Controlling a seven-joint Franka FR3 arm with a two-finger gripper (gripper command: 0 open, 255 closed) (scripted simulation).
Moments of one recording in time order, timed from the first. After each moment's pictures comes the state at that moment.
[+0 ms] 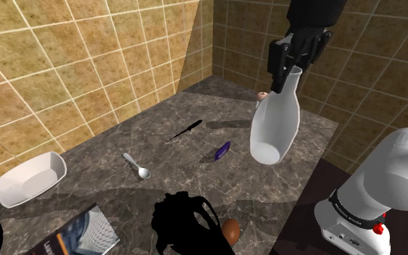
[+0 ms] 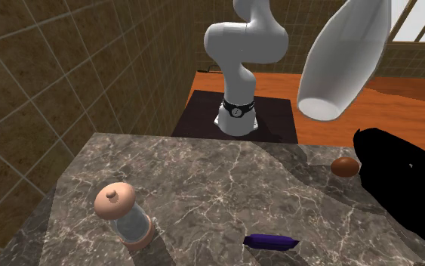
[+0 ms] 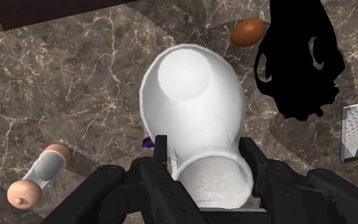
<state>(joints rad) -0.01 -0.80 0.36 -2.10 0.23 1.39 0.44</state>
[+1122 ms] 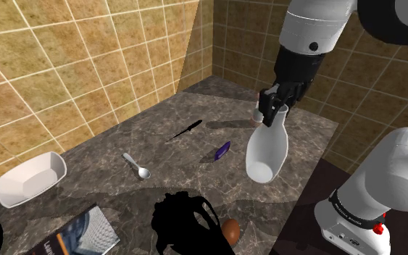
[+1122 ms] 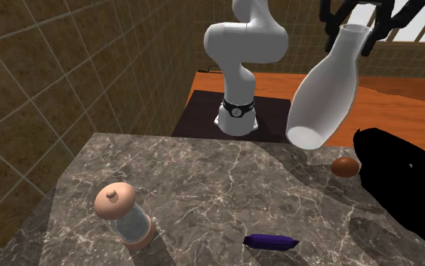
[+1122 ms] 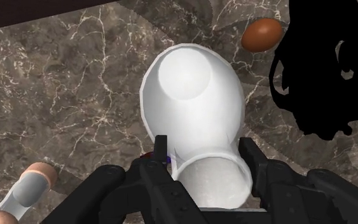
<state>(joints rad) 0.02 -0.89 0.39 -2.38 0.28 1.58 0.43</state>
